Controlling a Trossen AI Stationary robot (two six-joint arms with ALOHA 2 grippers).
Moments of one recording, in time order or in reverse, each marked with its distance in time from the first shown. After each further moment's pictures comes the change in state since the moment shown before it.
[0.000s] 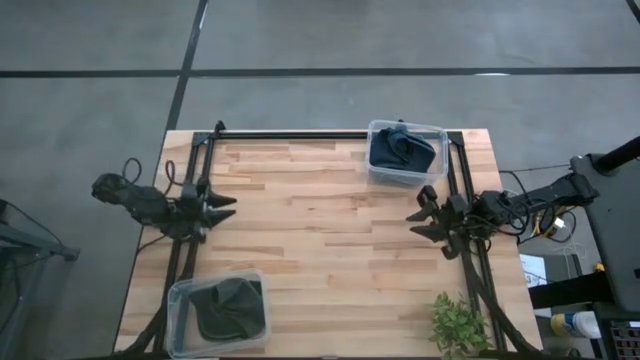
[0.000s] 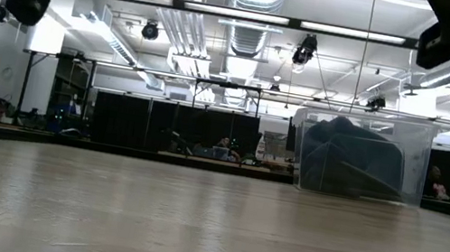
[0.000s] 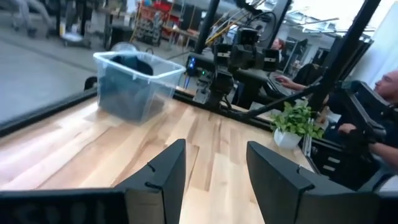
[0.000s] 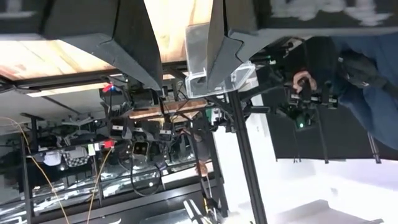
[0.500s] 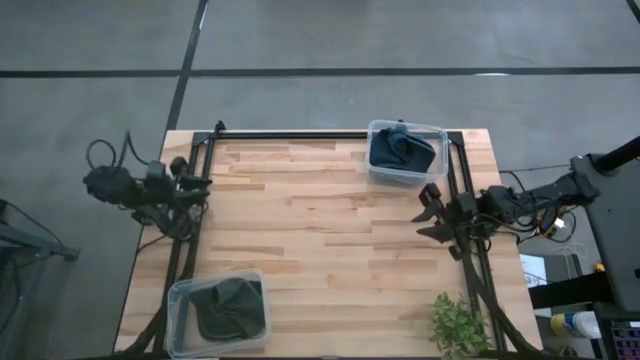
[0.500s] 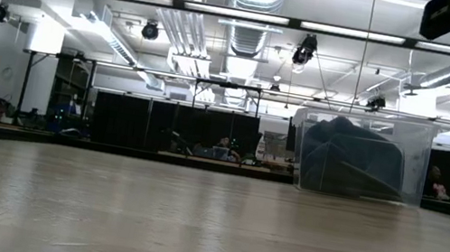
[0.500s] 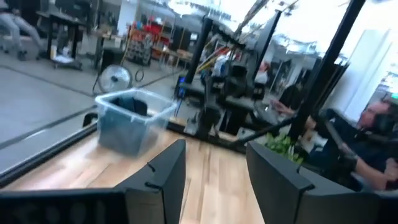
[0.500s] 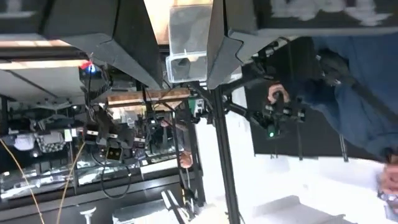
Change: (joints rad) left arm -0.001 0.033 0.285 -0.160 0.026 0.066; right arm 0.000 0.031 0.108 -0.034 -0.090 -0.041
